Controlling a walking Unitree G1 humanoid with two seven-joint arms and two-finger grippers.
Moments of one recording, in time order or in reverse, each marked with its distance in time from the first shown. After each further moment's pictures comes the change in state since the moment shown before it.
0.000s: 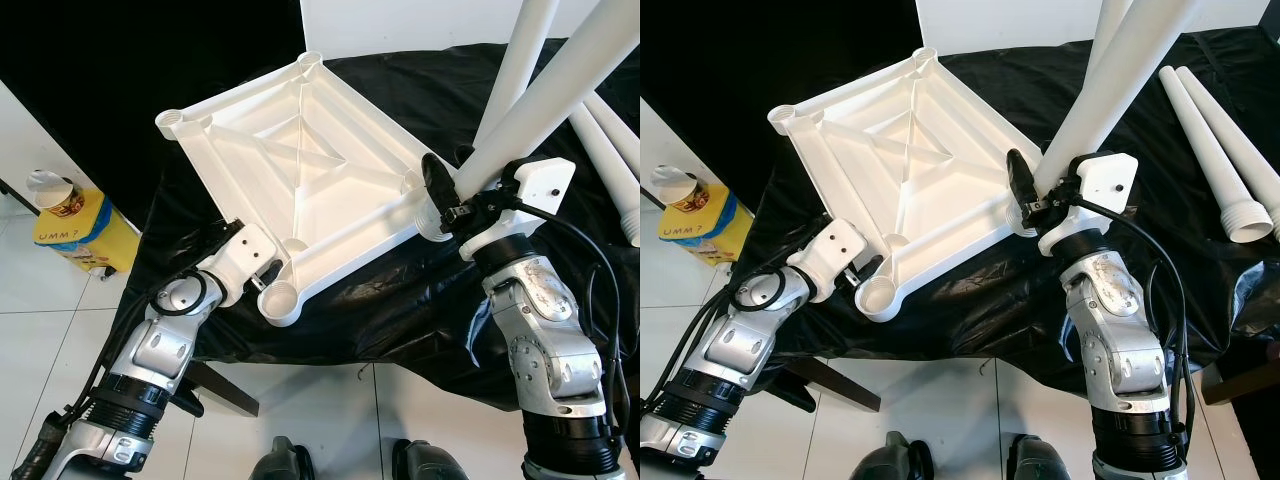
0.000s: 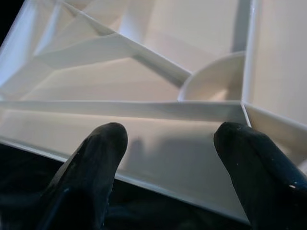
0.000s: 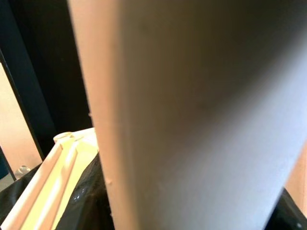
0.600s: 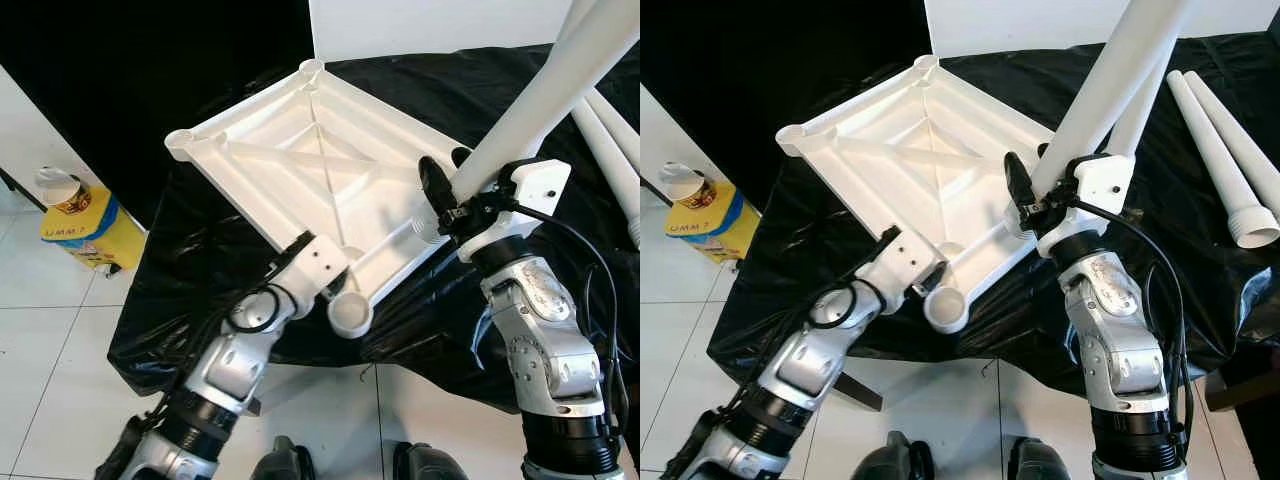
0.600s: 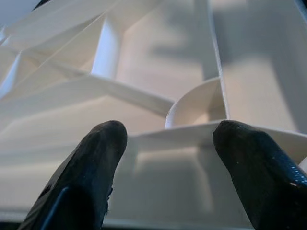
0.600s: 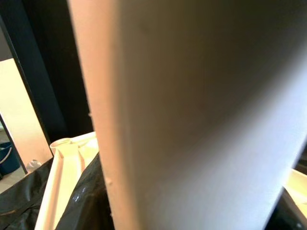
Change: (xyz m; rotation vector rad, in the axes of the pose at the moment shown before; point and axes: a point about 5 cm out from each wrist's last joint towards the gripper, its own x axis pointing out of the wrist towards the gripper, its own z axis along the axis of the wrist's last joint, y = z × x) left arm 0.026 -0.059 0.059 -0.094 -0.145 -0.068; right arm 0.001 0.001 -0.005 0.010 0.018 0.018
